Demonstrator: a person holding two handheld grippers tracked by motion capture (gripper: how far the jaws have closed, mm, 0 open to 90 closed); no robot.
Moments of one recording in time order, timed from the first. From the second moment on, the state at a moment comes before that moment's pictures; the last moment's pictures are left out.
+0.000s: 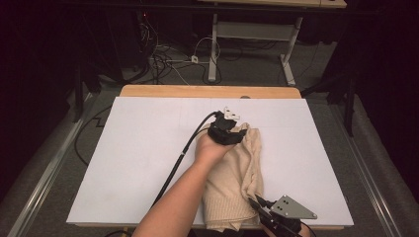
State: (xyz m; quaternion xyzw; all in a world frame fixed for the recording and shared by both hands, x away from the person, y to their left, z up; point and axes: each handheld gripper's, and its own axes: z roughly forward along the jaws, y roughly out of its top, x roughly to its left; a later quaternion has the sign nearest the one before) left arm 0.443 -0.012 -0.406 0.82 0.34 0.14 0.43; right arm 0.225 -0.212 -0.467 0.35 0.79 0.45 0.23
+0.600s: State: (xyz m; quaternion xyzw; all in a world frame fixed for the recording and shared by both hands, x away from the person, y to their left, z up) left arm 0.399 0.094 -0.426 0.79 0.39 0.16 0.44; right arm 0.228 -0.212 -0.467 0.35 0.79 0.46 0.23
